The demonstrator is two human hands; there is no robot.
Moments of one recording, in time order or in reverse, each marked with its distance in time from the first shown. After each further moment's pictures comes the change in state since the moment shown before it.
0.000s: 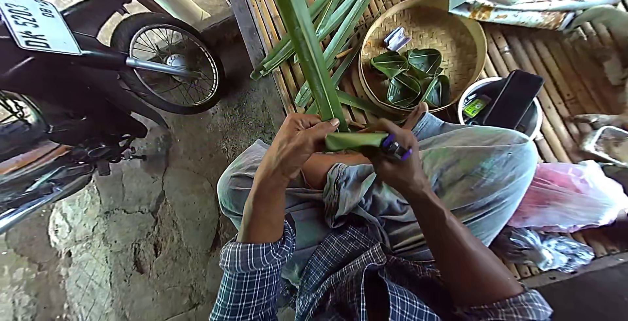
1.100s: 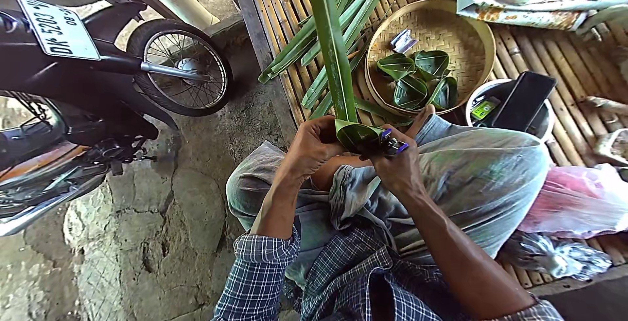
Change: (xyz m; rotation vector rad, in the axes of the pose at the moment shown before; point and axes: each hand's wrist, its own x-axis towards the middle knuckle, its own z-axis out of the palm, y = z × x) left_hand 0.010 -0.034 0.002 0.005 -0.051 0.115; right_hand -0.007 -0.009 0.020 -0.047 0.160 0.458
